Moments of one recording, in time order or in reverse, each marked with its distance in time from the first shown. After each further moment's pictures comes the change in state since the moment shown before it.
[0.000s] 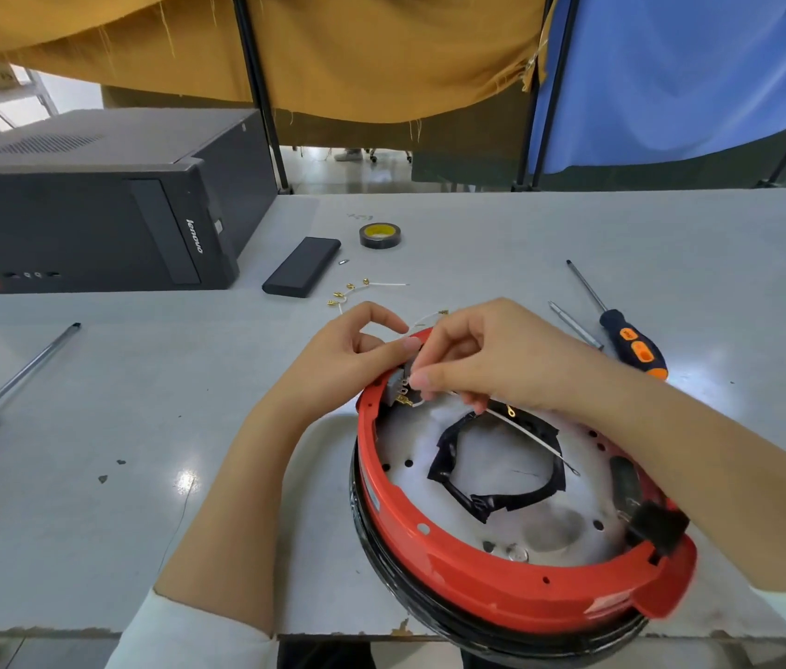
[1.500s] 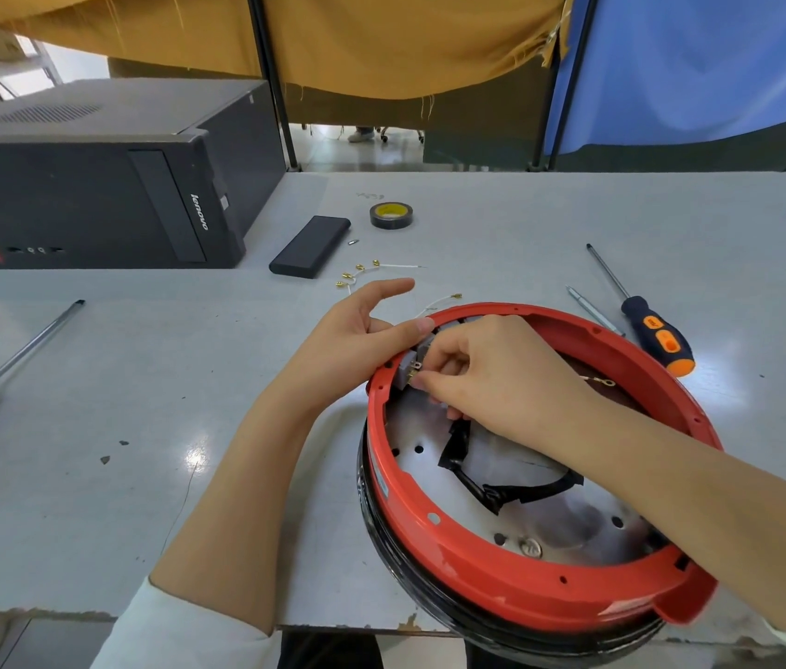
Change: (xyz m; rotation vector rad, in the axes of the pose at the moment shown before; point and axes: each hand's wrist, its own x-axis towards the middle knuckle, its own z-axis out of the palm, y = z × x) left_hand 0.002 -0.004 0.003 -0.106 0.016 -0.014; right_hand 0.003 0.014 0.029 -0.442 0.202 -0.095
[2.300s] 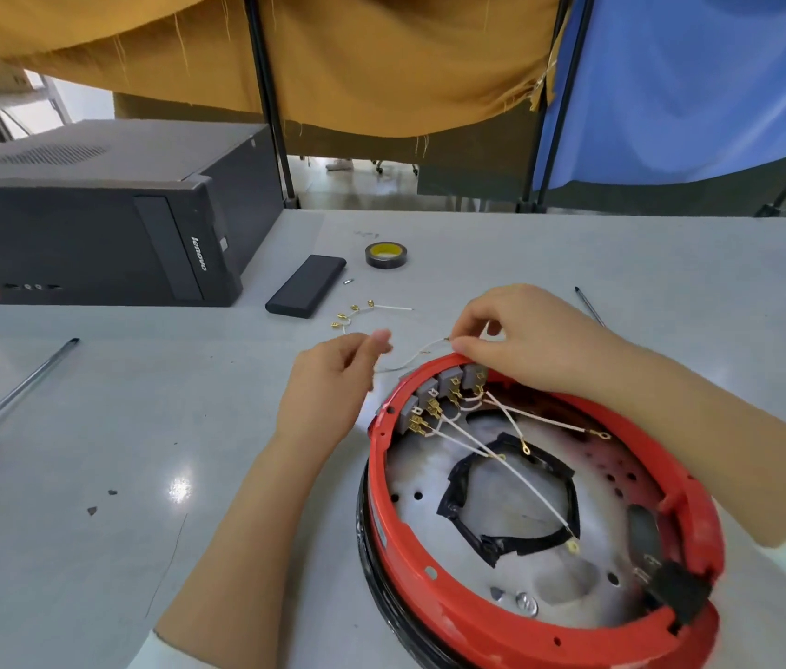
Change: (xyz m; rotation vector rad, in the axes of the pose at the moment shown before) left_hand 0.016 -0.014 -0.001 0.287 0.405 -0.004; right_hand 0.052 0.032 -0.057 -0.260 -0.049 -0.055
